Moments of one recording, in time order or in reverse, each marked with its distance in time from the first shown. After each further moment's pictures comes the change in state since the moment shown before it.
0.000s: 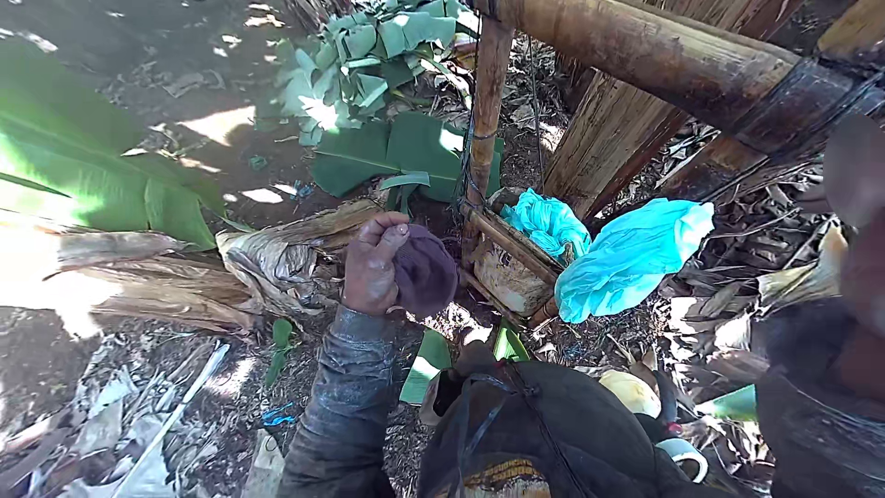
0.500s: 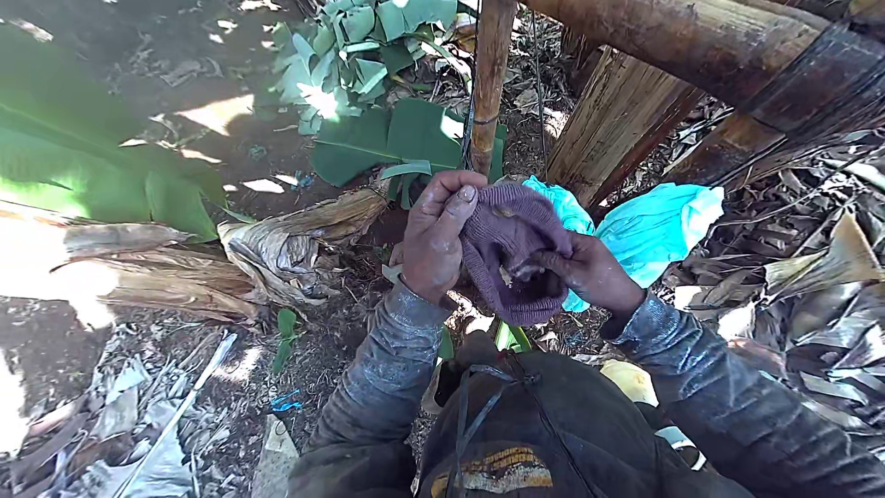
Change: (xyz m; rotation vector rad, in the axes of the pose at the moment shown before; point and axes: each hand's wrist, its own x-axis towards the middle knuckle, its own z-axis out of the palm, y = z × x) left_hand -0.001 0.022 0.087 -0.145 -0.240 0.199; right_hand -0.039 0.096 0.136 0.114 -0.317 0.598
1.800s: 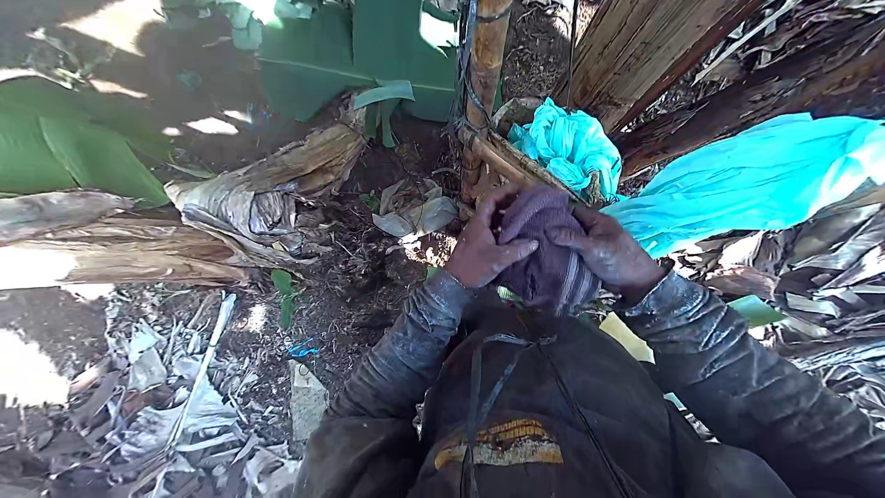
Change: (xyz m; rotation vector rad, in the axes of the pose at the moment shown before) left_hand -0.042 -0.097 -0.029 0.315 -0.232 -0.528; right_hand 0.006 0.023 0.035 0.320 -0.014 0.450
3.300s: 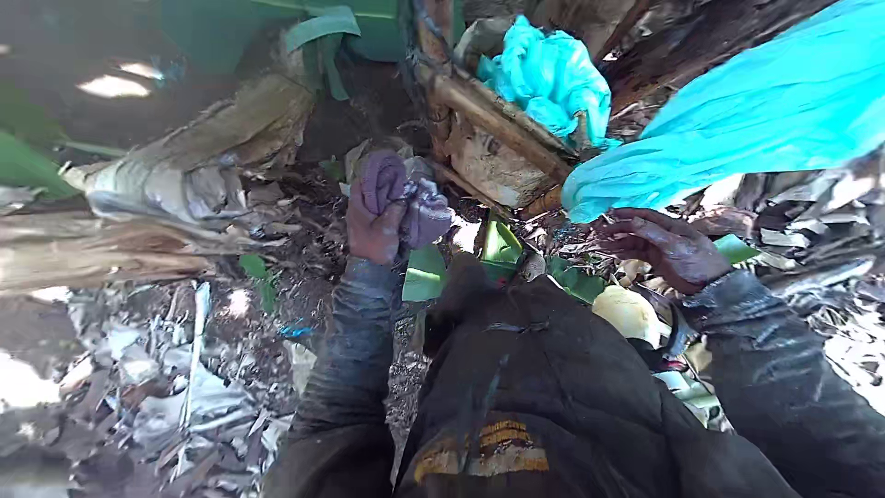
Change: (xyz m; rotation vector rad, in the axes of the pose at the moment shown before) left_hand -0.013 -0.091 -0.083 0.085 0.417 -0.146; right_hand -0.082 0.064 -0.072 -0.005 0.282 0.439
